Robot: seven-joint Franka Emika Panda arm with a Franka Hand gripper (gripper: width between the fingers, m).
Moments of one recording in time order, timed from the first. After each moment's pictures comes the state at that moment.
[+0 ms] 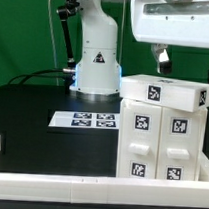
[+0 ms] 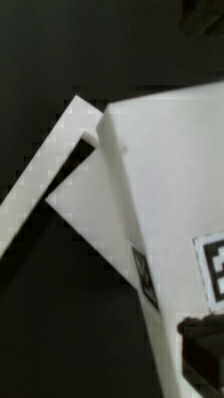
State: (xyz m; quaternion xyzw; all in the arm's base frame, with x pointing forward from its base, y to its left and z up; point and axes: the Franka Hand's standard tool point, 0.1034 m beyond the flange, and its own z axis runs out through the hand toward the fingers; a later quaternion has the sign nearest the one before) arm 0.628 0.103 0.174 -0.88 0.47 0.05 0.05
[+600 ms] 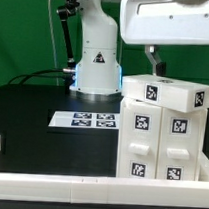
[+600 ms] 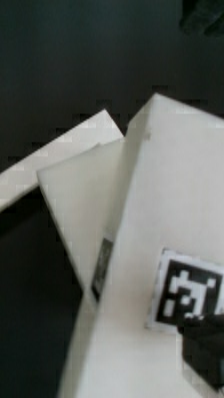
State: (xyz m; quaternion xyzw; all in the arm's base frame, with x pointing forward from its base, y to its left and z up) arm 0.631 0.105 0.178 -0.97 0.22 0.02 0.05
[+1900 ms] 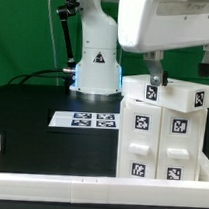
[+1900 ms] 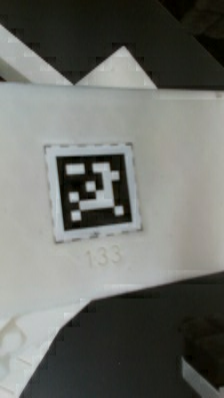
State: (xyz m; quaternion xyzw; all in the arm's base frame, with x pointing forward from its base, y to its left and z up) arm 0.629 0.091 0.169 -0.96 -0.29 -0.02 0.03
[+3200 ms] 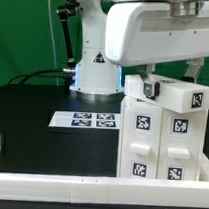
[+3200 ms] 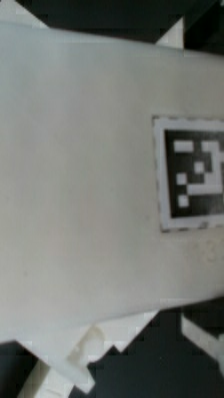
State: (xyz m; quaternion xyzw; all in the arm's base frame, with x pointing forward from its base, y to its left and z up) arm 0.616 0.078 0.150 -0.97 -0.25 -0.01 0.02
